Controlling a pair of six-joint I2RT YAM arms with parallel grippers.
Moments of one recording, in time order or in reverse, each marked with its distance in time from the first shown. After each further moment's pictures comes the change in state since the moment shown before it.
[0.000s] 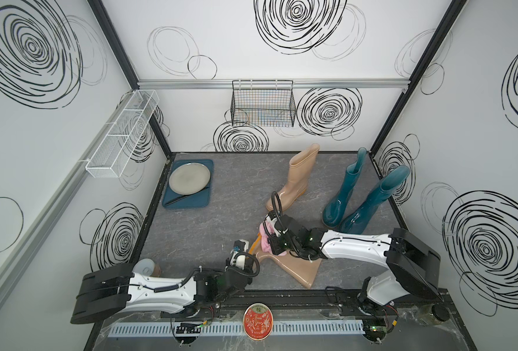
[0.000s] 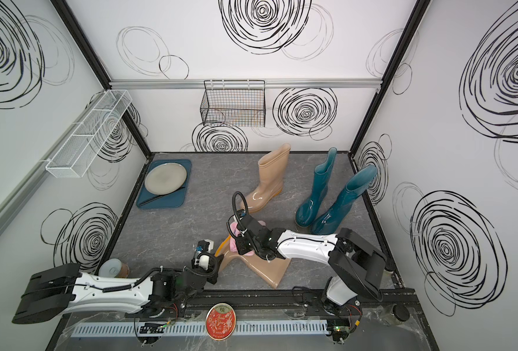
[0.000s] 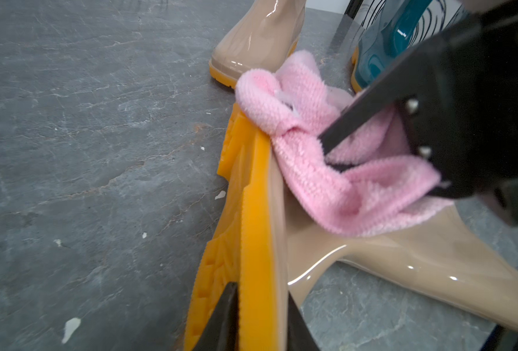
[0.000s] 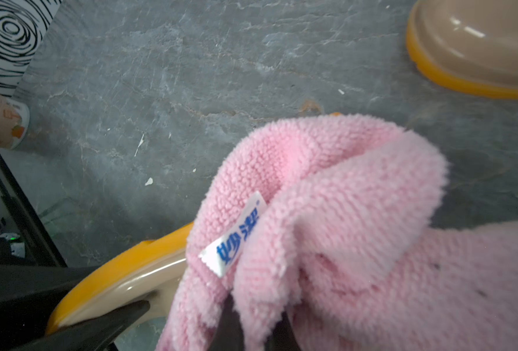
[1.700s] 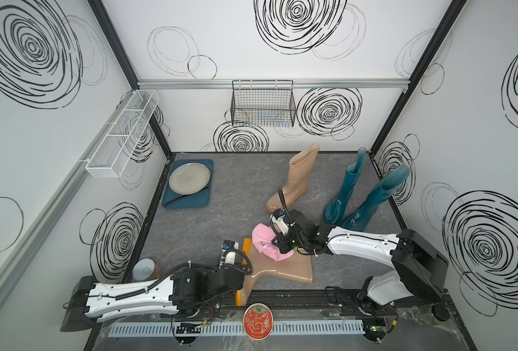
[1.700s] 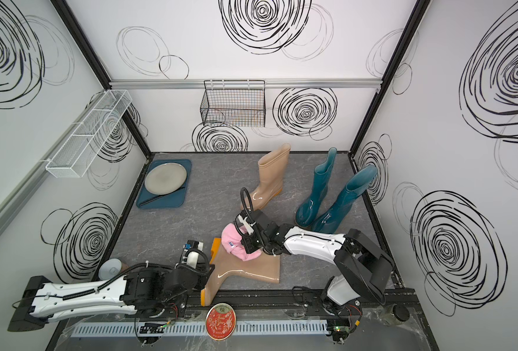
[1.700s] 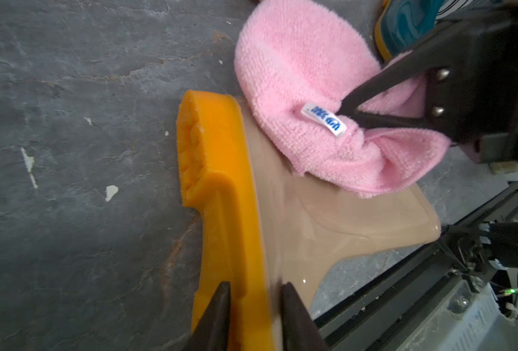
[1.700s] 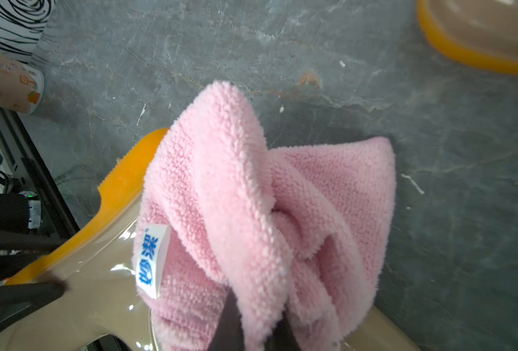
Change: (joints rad) left arm -0.008 -0.330 0.216 -0.811 0.198 -0.356; right arm -0.114 -0.077 -0.037 -0.063 -0.166 -0.108
